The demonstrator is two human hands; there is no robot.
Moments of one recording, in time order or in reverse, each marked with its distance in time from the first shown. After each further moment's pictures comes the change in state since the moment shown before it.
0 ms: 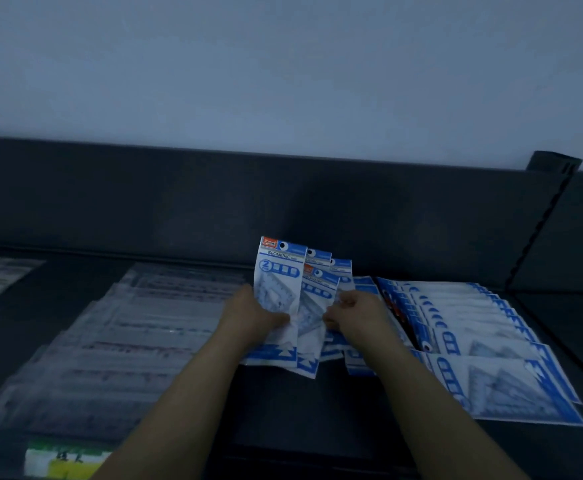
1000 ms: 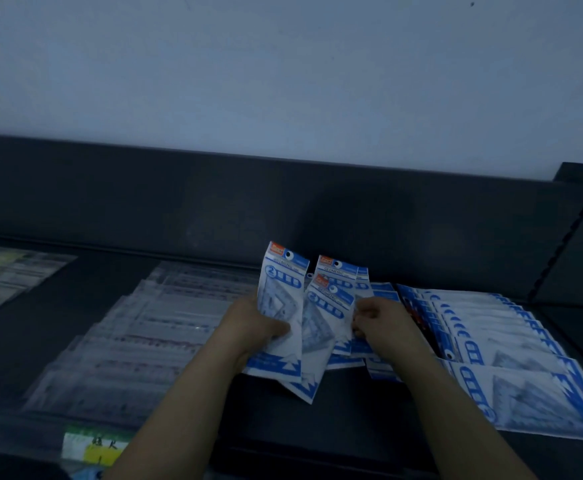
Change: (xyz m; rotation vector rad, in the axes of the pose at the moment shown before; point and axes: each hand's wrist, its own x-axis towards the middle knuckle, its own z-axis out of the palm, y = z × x) left_hand -0.025 -0.007 -0.032 -0.294 -0.114 -0.001; right_hand 0.006 0.012 -0.004 -0.179 -0.005 -0.099
